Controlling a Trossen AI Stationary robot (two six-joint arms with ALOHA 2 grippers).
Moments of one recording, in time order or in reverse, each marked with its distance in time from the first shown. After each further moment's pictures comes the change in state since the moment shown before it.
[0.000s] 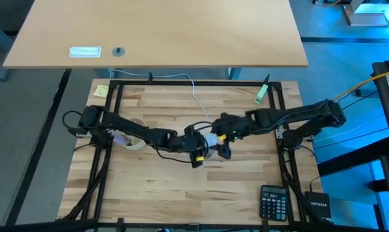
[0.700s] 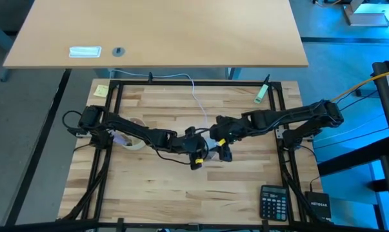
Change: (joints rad) left arm -0.003 -0.003 0.000 -0.003 0.044 0.032; right arm 0.001 0.039 -0.001 0.011 -0.077 -0.141
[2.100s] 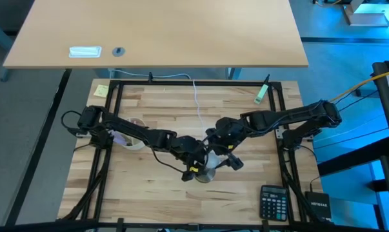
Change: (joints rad) left arm -0.021 -0.009 0.034 0.026 0.479 0.008; right arm 0.002 0.030 0.055 0.046 -0.355 -0.393
